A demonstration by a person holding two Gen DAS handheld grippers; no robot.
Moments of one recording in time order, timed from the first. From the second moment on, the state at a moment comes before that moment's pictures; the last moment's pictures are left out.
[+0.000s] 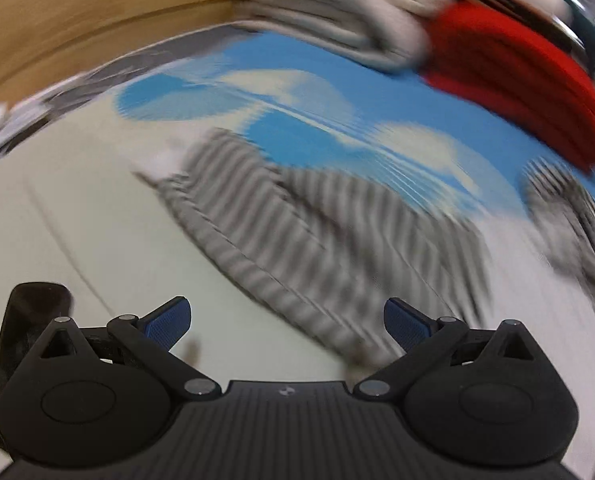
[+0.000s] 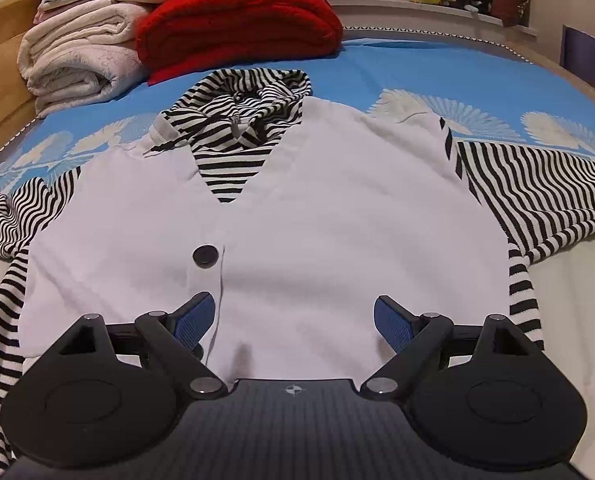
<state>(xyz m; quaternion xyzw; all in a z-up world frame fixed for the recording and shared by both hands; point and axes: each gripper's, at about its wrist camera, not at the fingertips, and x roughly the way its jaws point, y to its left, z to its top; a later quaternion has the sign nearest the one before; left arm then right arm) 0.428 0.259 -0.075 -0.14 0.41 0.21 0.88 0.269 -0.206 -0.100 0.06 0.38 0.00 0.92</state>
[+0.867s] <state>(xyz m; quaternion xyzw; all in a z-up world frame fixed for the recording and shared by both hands) 0.472 0.010 0.018 -0.06 0.33 -0.13 0.93 0.271 -0.223 -0.087 0.10 0.37 -0.02 0.93</state>
